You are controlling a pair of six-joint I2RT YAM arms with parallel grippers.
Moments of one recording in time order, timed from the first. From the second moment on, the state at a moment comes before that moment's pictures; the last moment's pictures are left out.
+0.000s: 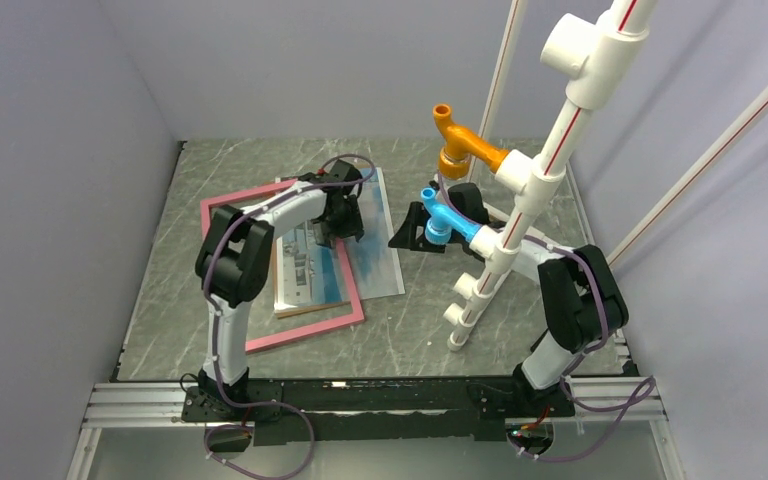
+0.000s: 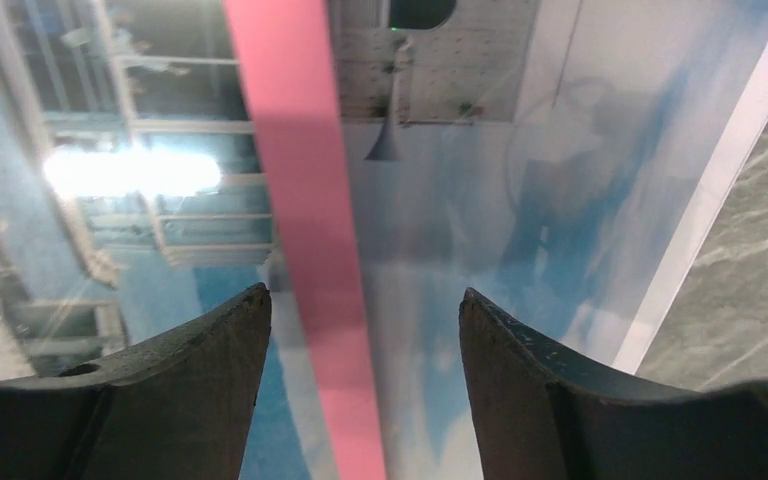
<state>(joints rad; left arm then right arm) -0.48 2.04 1.54 -0.71 -0.10 -0.71 0.40 1.66 0.94 0.05 -0.54 0.55</state>
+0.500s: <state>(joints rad) -0.49 2.05 1.54 -0.76 -0.16 -0.60 0.37 1.57 0.82 0.02 -0.56 0.48</state>
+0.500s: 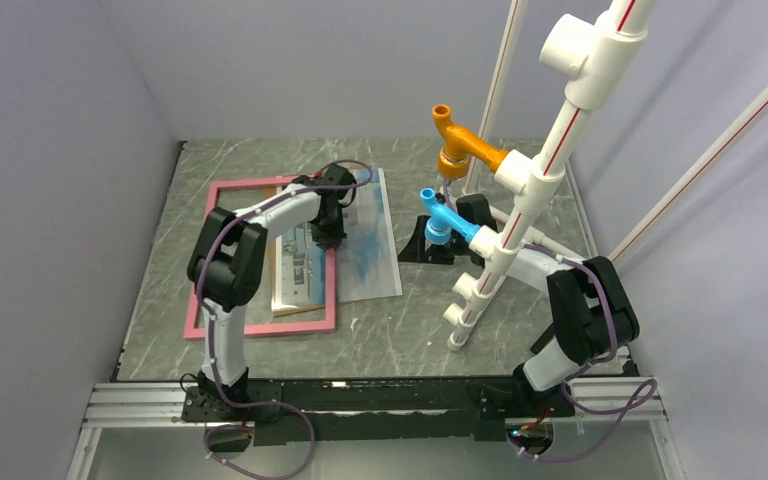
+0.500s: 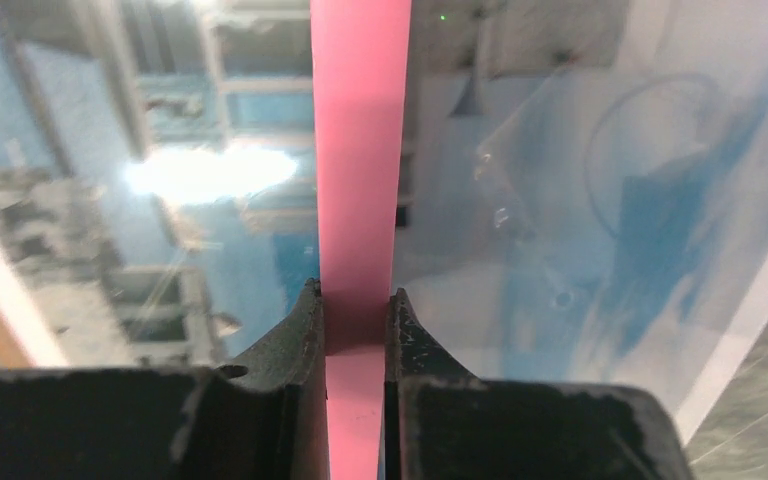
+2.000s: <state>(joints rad) -0.21 1.90 1.29 -0.82 -0.35 -0.41 0.37 1.51 0.74 -0.02 -0.56 0.43</state>
